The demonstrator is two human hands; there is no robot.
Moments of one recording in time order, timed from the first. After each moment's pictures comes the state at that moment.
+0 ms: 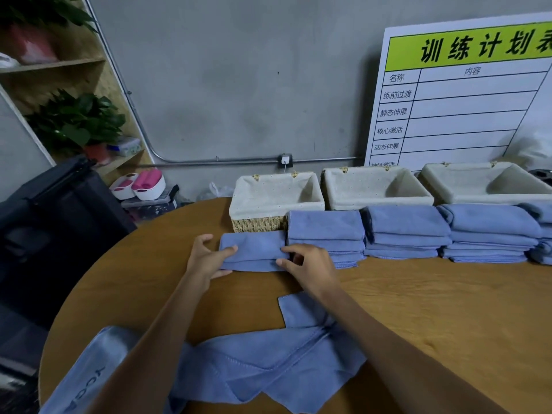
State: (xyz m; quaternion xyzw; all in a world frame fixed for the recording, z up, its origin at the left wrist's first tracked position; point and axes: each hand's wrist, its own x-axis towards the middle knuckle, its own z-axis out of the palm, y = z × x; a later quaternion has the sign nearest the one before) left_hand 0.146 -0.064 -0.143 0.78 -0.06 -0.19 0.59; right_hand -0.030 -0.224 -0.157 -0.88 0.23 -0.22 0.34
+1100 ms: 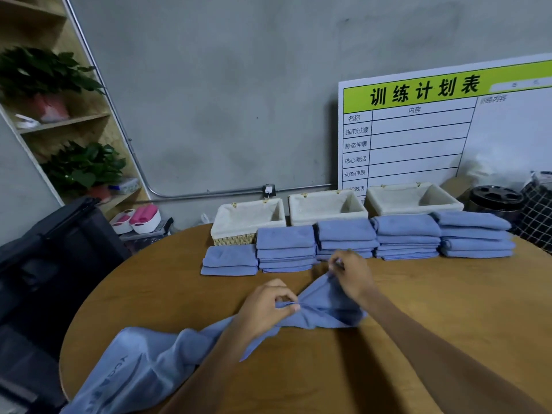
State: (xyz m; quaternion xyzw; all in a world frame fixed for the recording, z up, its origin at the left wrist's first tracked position) left_hand -0.050 -0.094 -0.138 0.76 -0.55 -0.12 0.32; right_hand -0.180 -0.311 -0.139 -0.88 0.31 -0.23 0.26
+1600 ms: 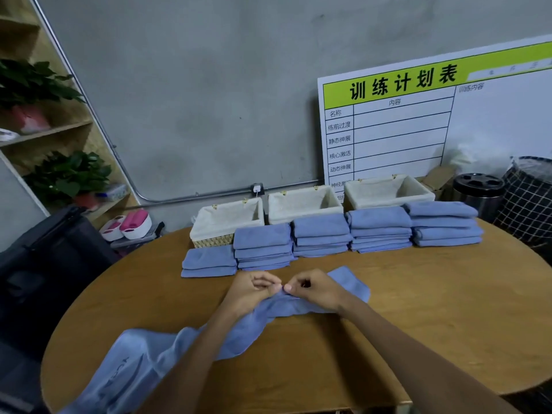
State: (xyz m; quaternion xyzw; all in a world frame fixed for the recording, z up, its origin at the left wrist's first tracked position) left_hand -0.074 -0.121 -0.112 0.72 -0.42 -0.24 0.49; right_hand -0.217 -0.278 -0.131 -0.85 0.09 -0.13 0.51
